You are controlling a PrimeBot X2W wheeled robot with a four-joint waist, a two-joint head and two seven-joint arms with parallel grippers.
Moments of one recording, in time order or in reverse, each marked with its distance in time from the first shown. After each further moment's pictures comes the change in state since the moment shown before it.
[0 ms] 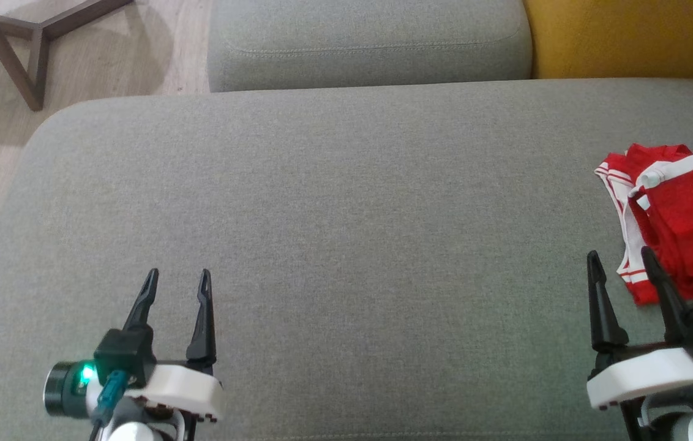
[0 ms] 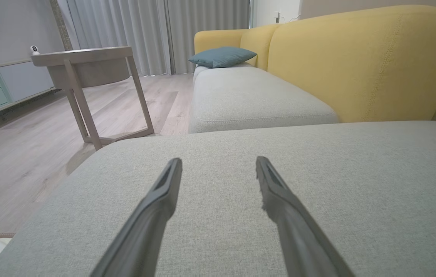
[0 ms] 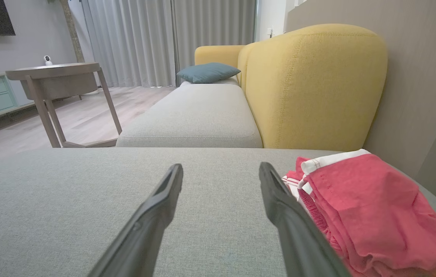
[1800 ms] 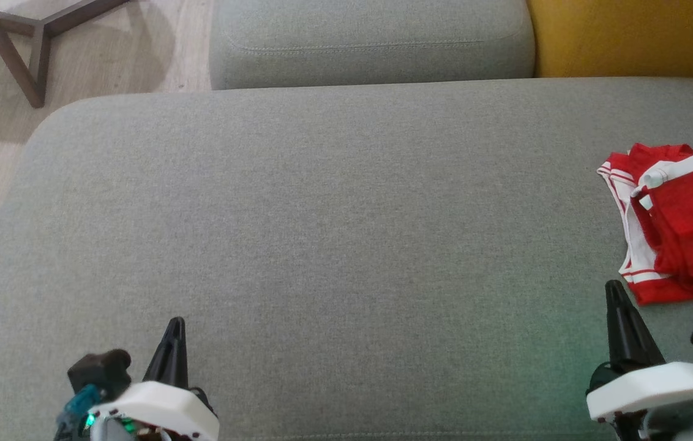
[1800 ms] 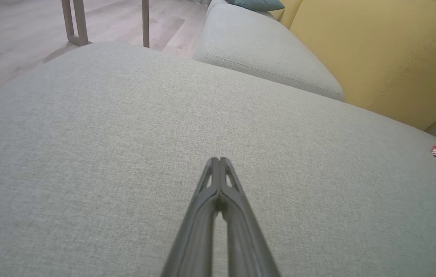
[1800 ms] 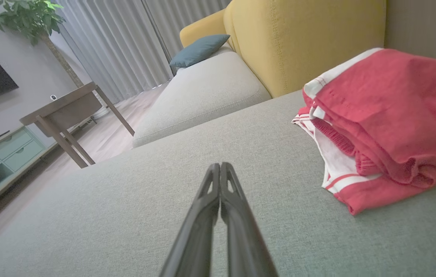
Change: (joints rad) left arm 0.049 -0.026 0.032 0.109 -0.295 -0.070 0.057; right arm 0.007 0.001 0.007 0.143 0.328 0.000 0.002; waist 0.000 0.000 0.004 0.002
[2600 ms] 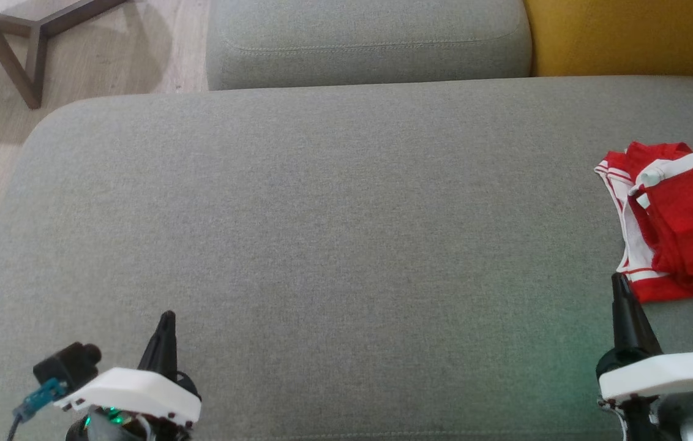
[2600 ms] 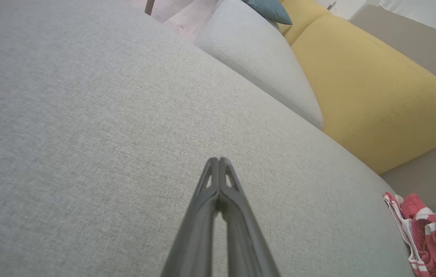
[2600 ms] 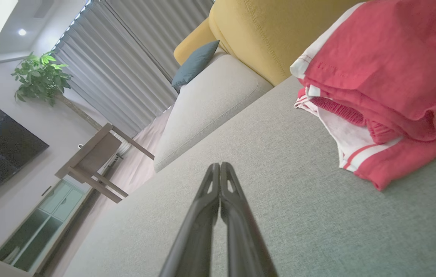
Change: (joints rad) left arm -0.023 -0.025 0.071 0.017 -0.273 -0.072 0.057; right arm -0.044 -0.002 -0.003 0.054 0.298 0.000 0.017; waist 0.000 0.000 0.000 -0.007
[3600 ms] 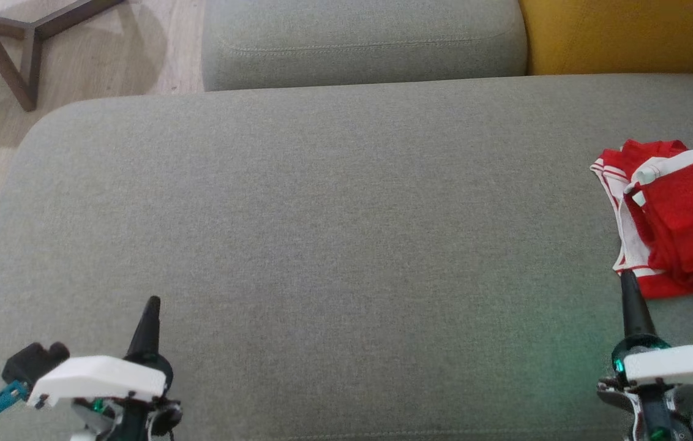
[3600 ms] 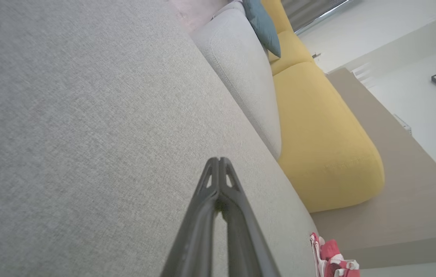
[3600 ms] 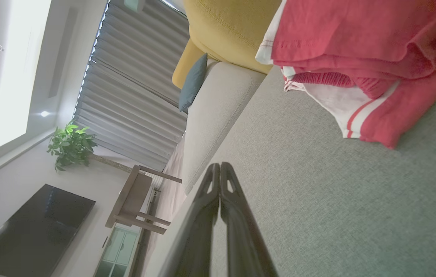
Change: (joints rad) left arm -0.039 -0.037 0.105 0.027 -0.335 -0.083 0.075; right arm -0.046 -0.002 -0.013 0.070 0.367 0.000 0.018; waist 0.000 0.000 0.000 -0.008
